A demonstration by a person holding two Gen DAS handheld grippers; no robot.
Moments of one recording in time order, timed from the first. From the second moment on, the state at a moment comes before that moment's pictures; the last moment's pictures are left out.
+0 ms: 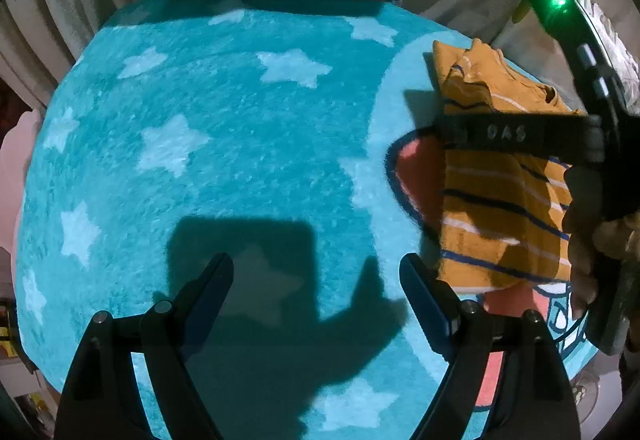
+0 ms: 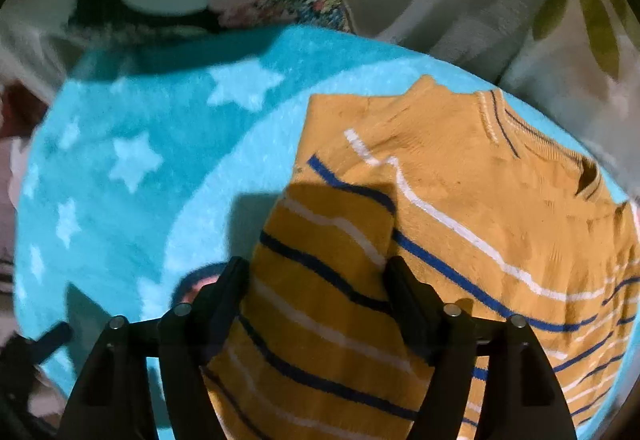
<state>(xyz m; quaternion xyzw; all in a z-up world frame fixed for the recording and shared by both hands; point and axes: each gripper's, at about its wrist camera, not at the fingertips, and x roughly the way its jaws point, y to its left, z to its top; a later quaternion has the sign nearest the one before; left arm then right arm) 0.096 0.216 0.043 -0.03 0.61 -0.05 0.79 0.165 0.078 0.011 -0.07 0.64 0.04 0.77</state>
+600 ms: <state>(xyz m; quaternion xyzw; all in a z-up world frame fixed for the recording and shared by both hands) 0.099 0.234 0.035 -0.14 0.61 -0.10 0.77 0.166 0.030 0.022 0.03 0.63 0.03 0.77</state>
